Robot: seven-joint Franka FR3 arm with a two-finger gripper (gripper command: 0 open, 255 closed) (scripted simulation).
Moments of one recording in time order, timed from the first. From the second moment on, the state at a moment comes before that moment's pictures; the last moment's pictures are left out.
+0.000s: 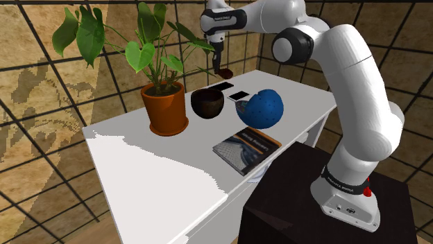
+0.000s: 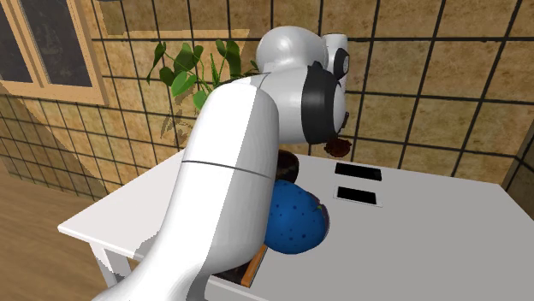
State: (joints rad) arm -0.15 0.70 -0.21 -1.00 0.08 1.73 -0.79
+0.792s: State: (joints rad) arm -0.08 0.59 -0.21 -1.07 0.06 1.69 -0.72
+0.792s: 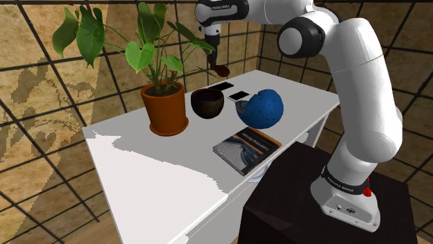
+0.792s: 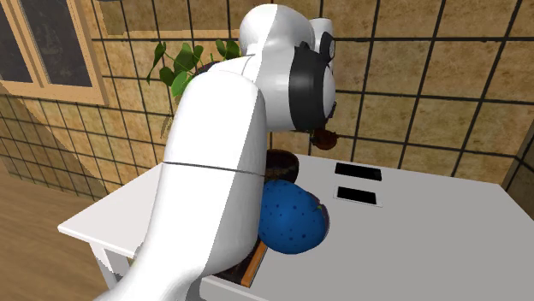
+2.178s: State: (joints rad) arm 0.15 0.36 -0.16 -1.54 -0.01 1.92 -0.46
